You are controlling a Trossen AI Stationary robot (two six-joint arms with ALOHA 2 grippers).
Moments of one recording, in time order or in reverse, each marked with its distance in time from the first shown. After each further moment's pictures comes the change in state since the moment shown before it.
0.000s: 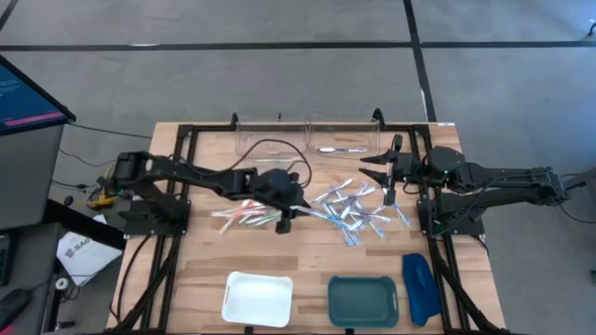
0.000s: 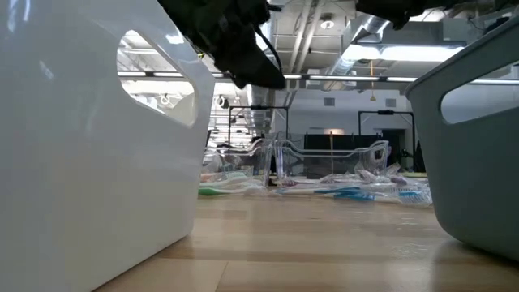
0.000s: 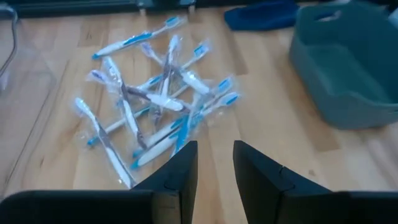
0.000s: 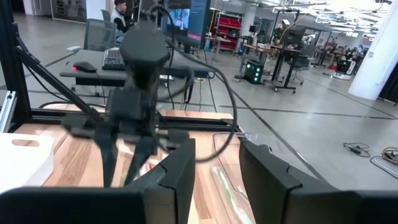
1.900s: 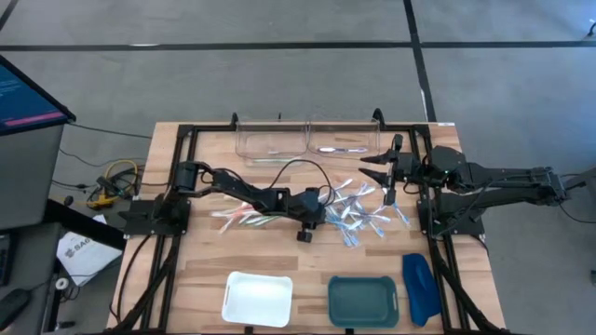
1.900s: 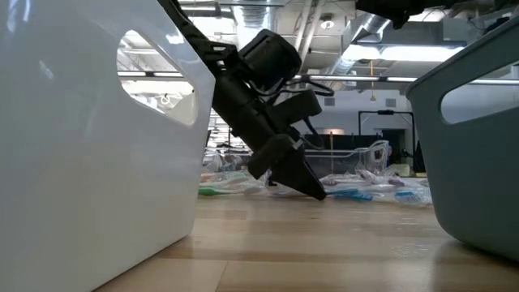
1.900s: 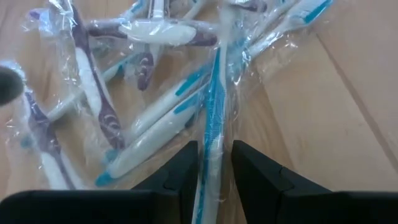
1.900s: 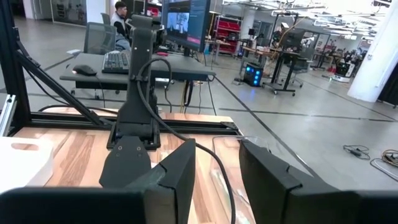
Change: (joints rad) left arm -0.023 0.485 0.141 0.196 -0.143 0.177; right arm 0.000 0.000 0.000 0.009 0.000 0.000
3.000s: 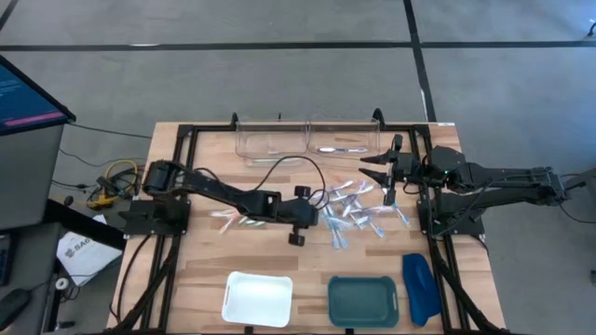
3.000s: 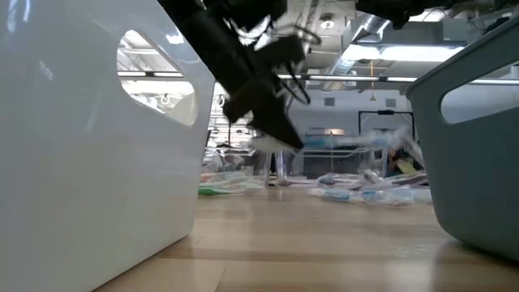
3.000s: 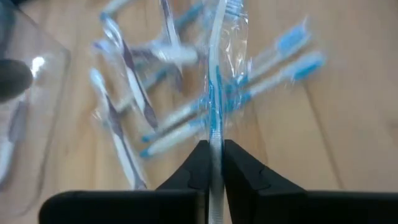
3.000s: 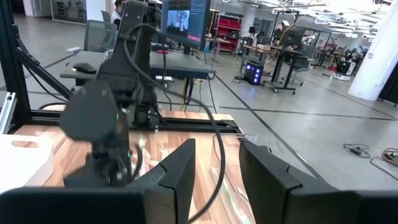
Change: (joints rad) left arm -0.102 -0.232 -0.004 -0.248 -0.227 -0.028; right arm 0.000 0.000 0.000 -0.007 0.000 0.000
